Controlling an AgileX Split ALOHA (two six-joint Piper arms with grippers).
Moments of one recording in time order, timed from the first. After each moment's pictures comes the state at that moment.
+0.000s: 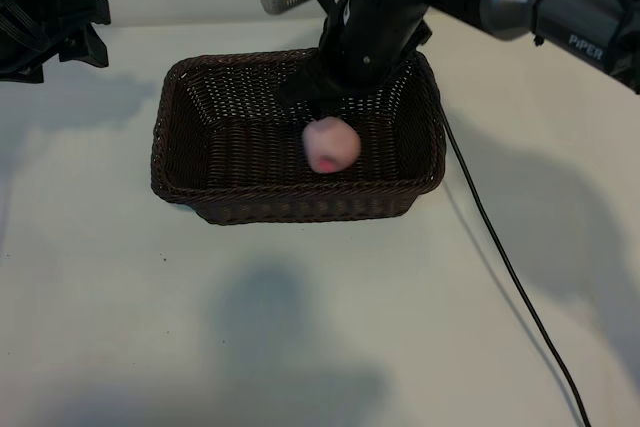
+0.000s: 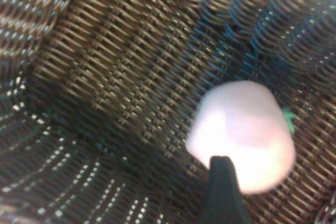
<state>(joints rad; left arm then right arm) -0.07 1.55 -1.28 -0.15 0.81 -0.13 0.69 2.12 -1.84 0.10 0.94 0.02</state>
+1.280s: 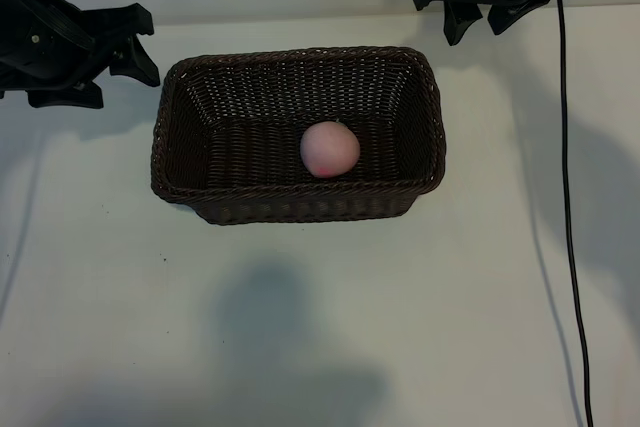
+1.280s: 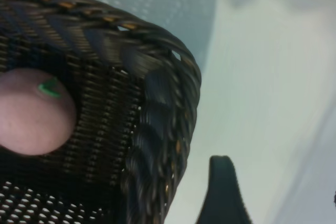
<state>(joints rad) -0.07 1.67 -1.28 -0.35 0.79 -0.08 0.39 2.12 -2.00 0.07 1.22 0.04</state>
